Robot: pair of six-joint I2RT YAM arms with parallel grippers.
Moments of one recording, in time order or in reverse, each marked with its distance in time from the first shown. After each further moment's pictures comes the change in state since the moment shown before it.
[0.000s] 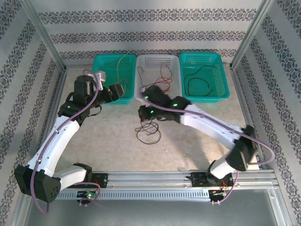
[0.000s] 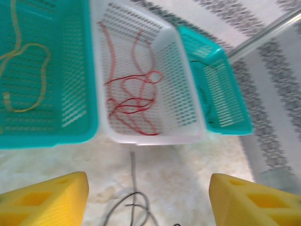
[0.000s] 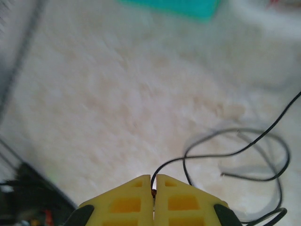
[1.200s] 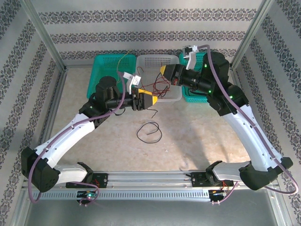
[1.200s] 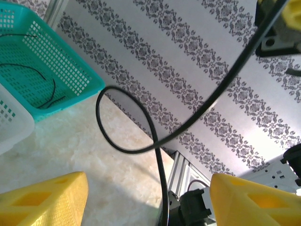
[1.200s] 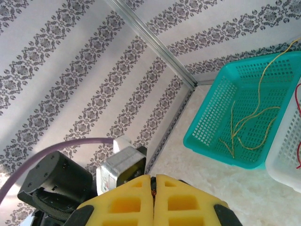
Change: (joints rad) left arm -0.327 0.120 0.011 0.392 0.340 0.032; right arm -0.327 -0.230 0.237 0.150 -0.312 0.113
